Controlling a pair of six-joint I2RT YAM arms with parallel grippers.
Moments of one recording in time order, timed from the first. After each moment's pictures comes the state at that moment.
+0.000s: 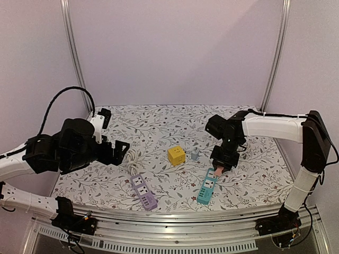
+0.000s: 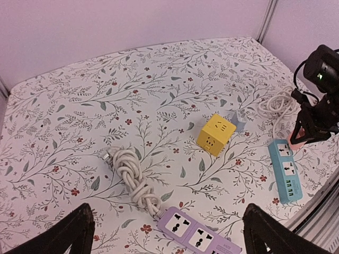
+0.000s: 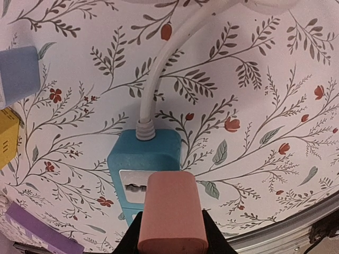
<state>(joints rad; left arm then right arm) -1.10 0.91 0.91 -0.62 -0.58 -0.47 0.75 1.77 1.30 -1.03 -0.03 1.21</state>
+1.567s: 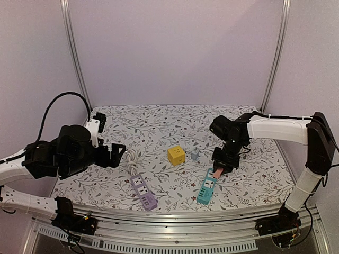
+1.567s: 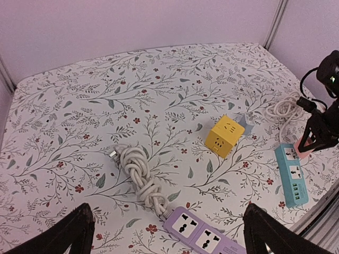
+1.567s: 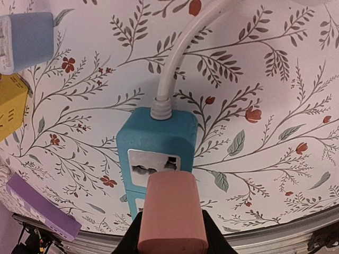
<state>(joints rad) -1.10 0.84 0.82 -0.58 -0.62 -0.49 0.72 1.72 1.22 -0.95 -0.15 1.11</state>
